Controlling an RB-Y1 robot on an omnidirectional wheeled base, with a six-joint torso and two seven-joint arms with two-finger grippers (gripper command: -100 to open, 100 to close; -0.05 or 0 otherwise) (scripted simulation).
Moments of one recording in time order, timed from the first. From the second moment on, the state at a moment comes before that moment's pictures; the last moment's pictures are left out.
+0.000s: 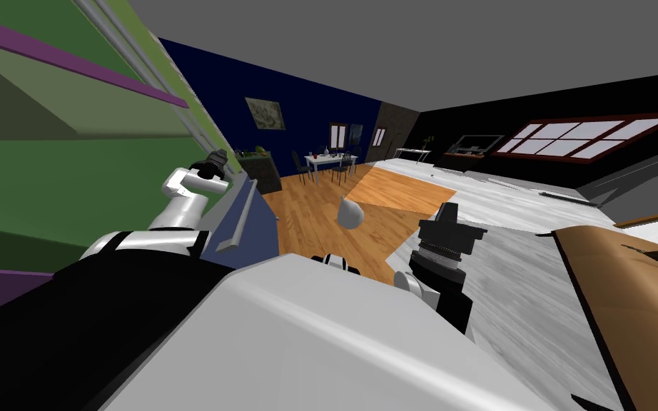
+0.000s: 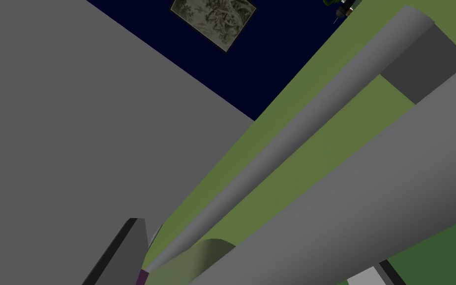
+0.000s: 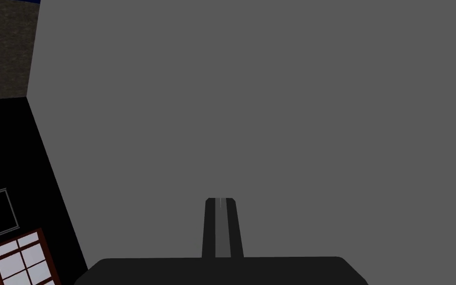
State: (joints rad) left arm -0.13 1.15 0.50 -1.22 0.00 0.29 -0.10; right arm 0.50 -0.03 0.02 -2.41 -0.09 -0.43 0.11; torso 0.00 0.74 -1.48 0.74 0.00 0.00
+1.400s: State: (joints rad) left arm -0.47 1.23 0.34 -0.76 -0.07 0.13 -0.14; right arm 0.50 -0.03 0.02 -2.41 -0.09 -0.43 0.11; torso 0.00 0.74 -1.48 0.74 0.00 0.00
